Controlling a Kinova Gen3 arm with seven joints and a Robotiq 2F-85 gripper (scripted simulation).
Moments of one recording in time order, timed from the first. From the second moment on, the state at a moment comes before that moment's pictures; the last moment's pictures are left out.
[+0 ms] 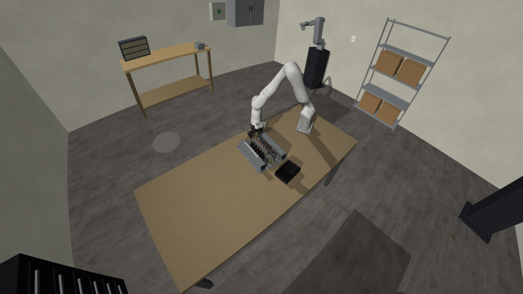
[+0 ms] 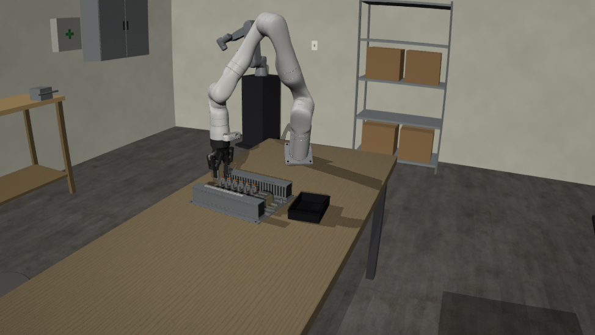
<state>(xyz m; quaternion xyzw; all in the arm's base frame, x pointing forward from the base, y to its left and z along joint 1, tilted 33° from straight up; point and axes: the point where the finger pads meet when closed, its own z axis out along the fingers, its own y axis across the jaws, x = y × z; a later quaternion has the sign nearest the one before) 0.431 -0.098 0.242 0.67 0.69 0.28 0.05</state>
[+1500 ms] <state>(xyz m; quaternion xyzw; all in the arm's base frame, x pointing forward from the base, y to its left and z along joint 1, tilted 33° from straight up) 0.434 -0.097 0.237 0.67 0.69 0.28 0.05</state>
